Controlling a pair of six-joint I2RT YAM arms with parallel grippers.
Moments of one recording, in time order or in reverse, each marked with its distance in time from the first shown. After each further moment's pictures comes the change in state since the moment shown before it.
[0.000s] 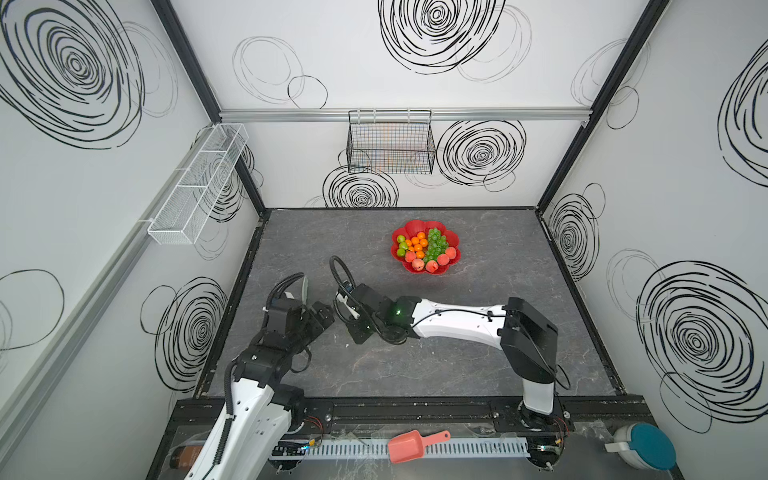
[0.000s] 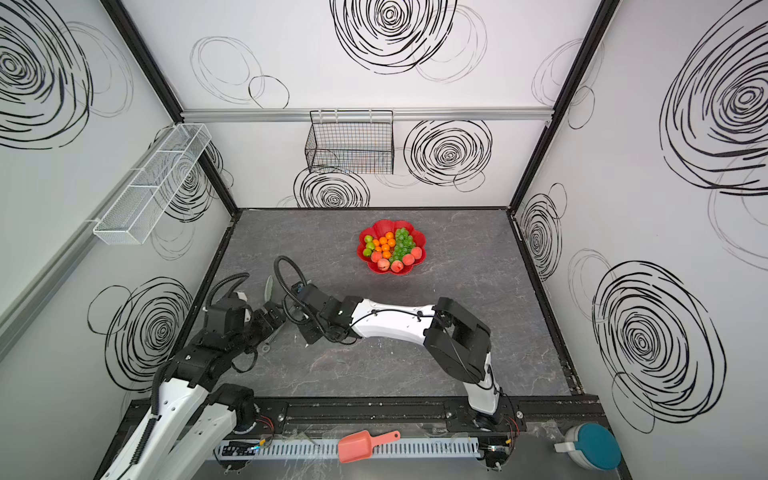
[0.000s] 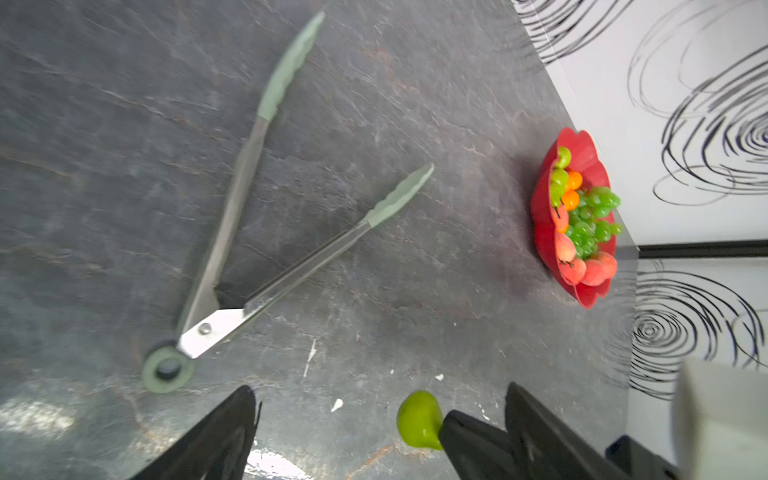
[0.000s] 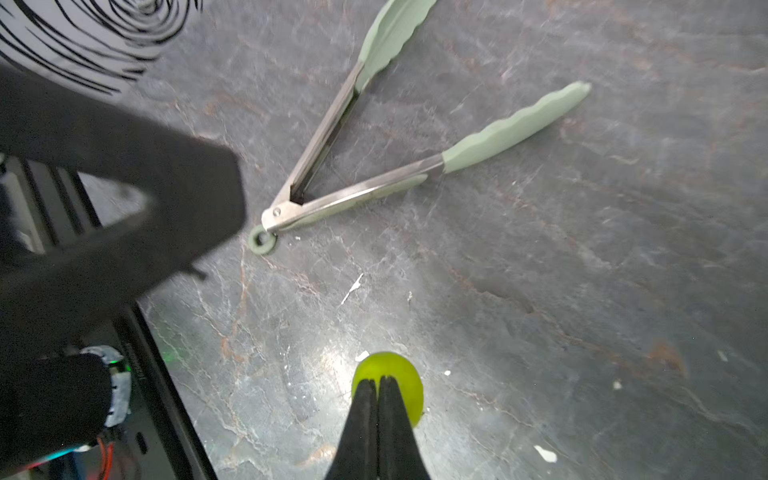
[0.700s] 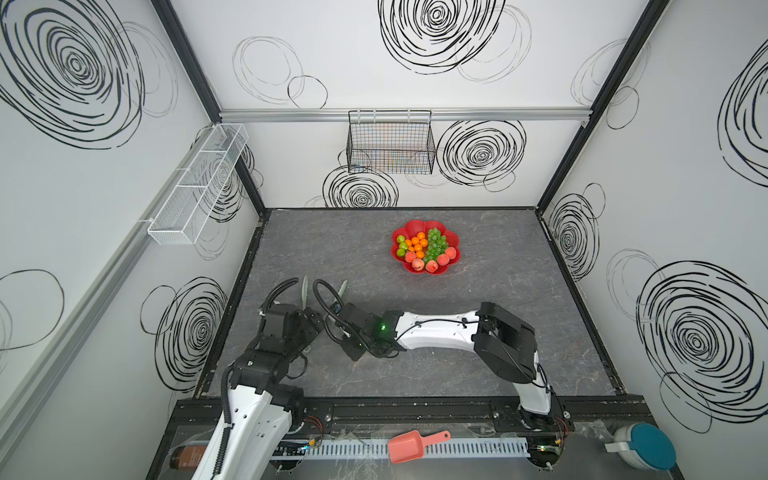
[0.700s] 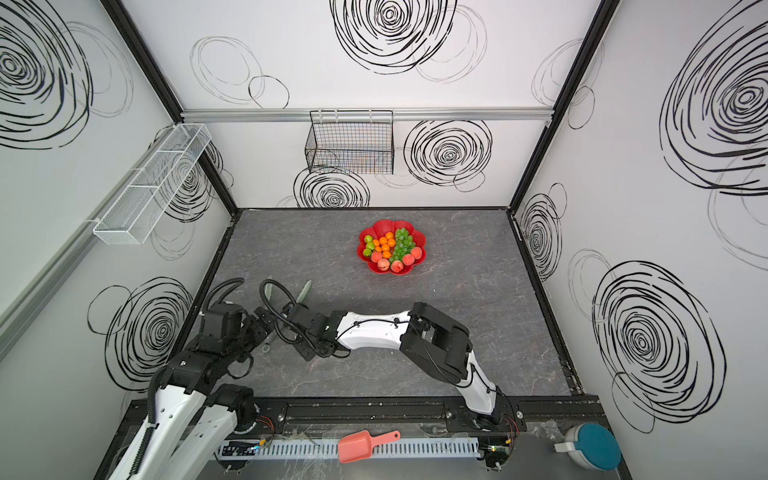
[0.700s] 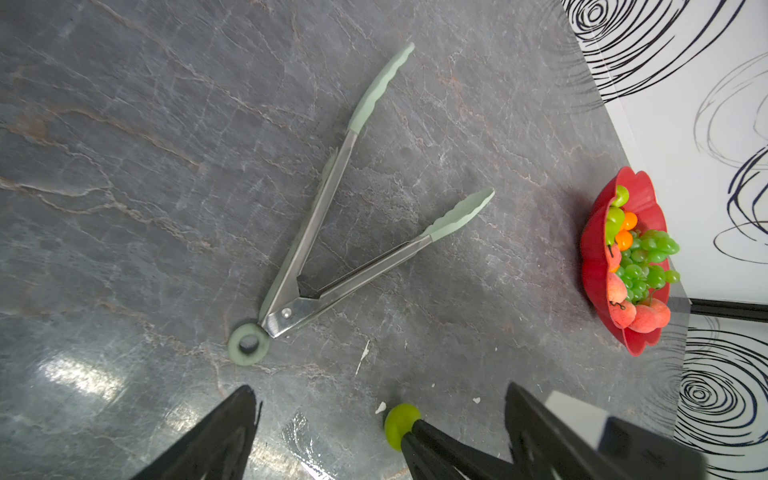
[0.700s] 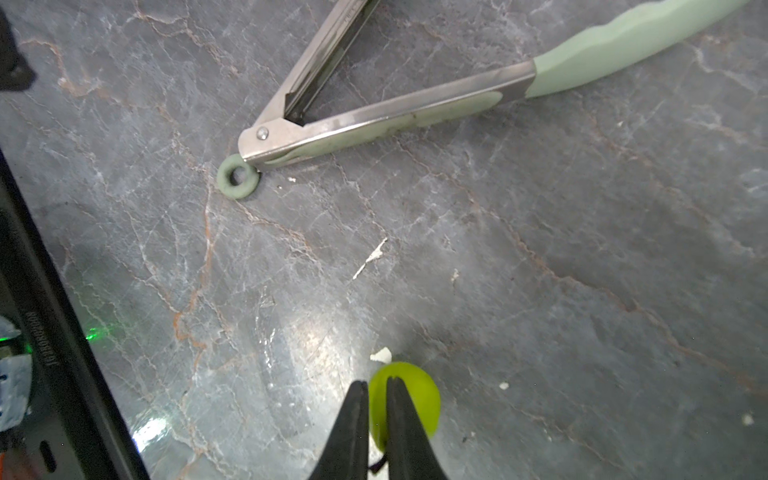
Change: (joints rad) left arm 0.051 -0.061 0.005 -0.150 -0.110 -0.051; right arm 0.093 0.155 0.032 -0.003 0.047 -0.061
